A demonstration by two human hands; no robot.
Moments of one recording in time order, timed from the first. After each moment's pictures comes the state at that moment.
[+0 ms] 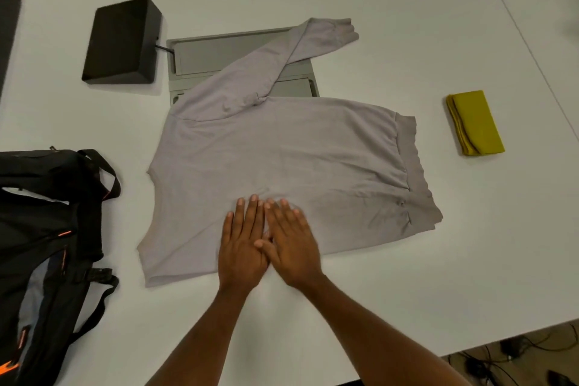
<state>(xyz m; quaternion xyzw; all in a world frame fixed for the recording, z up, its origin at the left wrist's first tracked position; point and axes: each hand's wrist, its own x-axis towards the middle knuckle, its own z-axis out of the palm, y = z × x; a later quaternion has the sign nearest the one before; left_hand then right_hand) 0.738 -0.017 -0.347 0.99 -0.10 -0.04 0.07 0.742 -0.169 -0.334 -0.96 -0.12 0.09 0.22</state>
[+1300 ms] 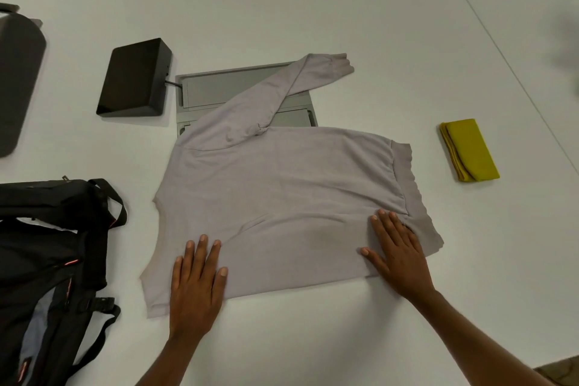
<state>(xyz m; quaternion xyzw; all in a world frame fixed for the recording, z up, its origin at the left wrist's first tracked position) 0.718 0.074 -0.332 0.99 -0.02 -0.05 0.13 0.750 -0.399 -0.325 -0.99 -0.03 0.06 0.10</state>
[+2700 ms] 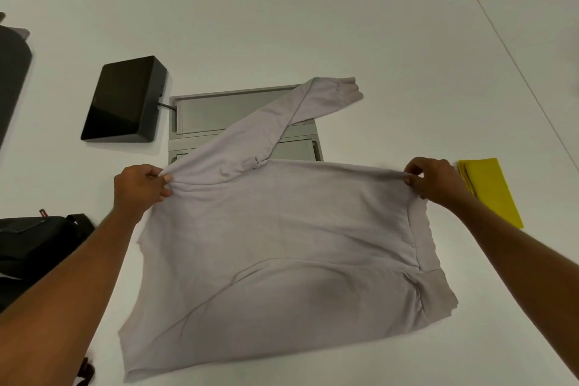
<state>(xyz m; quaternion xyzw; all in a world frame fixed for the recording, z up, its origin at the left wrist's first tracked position) 1.042 0.157 -0.277 0.86 0.27 -0.08 0.42 1.042 -0.489 -0.263 -0.97 0.06 0.14 0.17</state>
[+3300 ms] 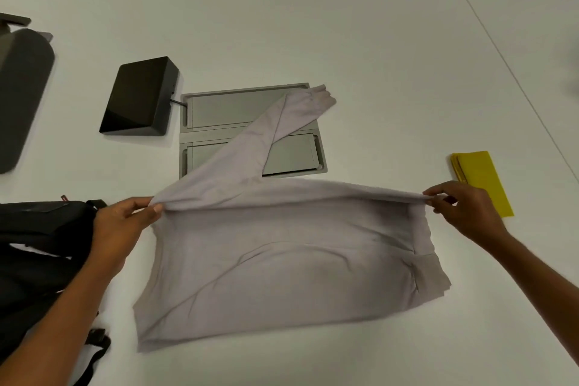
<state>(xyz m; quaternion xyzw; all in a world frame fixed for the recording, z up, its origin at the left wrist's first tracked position) 0.912 0.164 -0.223 0.78 0.26 -0.04 0.58 0.929 -0.509 -0.222 -0.96 0.00 0.03 0.26</state>
